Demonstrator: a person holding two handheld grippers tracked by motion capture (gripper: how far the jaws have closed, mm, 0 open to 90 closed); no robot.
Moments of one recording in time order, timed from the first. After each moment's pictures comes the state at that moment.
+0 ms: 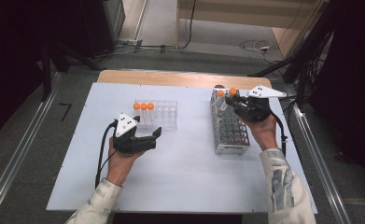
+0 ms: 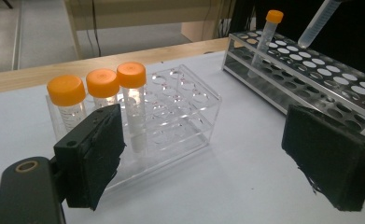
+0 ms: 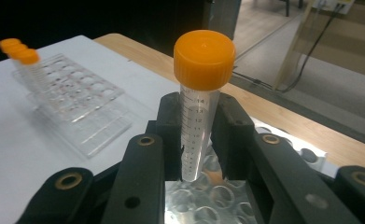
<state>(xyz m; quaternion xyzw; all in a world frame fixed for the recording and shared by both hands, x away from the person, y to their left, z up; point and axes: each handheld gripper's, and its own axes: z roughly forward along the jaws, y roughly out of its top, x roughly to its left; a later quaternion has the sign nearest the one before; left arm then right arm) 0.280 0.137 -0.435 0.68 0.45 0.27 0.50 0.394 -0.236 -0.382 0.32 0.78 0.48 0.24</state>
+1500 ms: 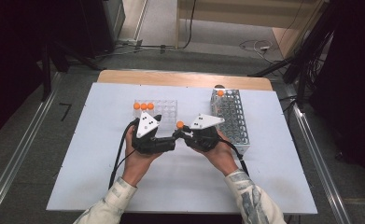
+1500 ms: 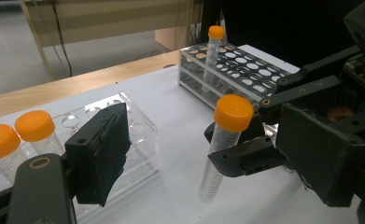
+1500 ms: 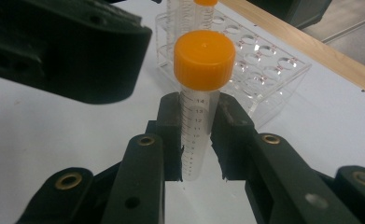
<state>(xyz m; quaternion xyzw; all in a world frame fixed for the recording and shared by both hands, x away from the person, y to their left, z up) 0.279 0.086 -0.418 0.71 0.40 0.26 0.52 0.329 -0.109 -0.432 0.22 0.85 0.45 0.16</state>
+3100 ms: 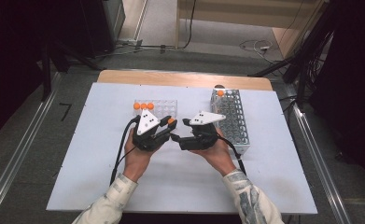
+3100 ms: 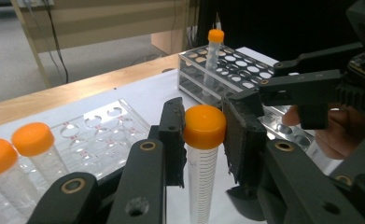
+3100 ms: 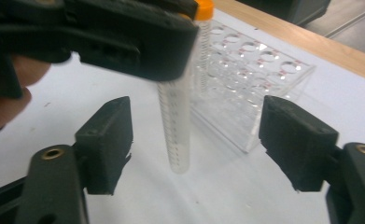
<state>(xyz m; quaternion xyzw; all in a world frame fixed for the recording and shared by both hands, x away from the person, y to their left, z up) 0.290 0.090 -0.417 0.71 0.39 0.26 0.53 0.333 -0.106 -0.429 0.25 0.83 0.47 0.13</state>
